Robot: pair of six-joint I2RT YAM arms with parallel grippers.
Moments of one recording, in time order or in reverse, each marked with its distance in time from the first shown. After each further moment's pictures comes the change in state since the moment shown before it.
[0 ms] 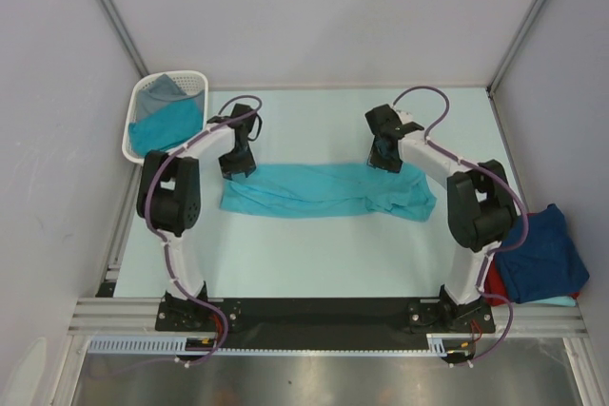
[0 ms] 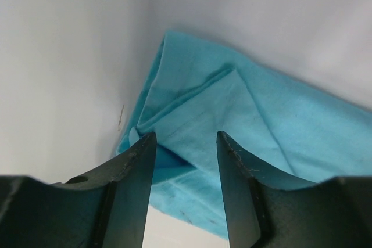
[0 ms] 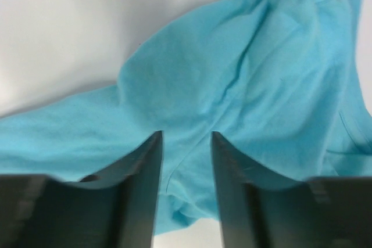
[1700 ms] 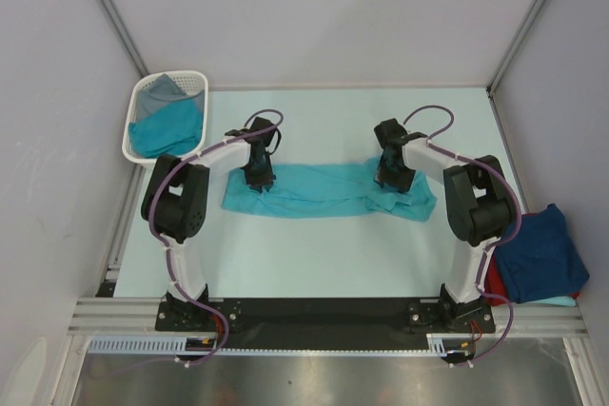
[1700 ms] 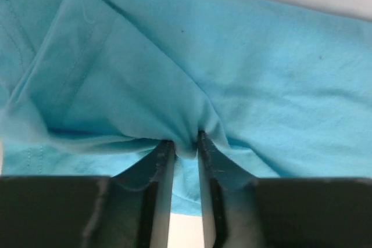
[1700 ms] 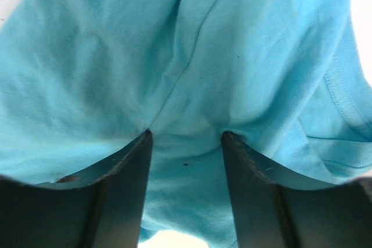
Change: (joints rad) left arm -0.122 -0.054 -0.144 0.109 0.175 -0.002; right arm -0.065 0.024 -0.125 -0.022 -0.036 0.038
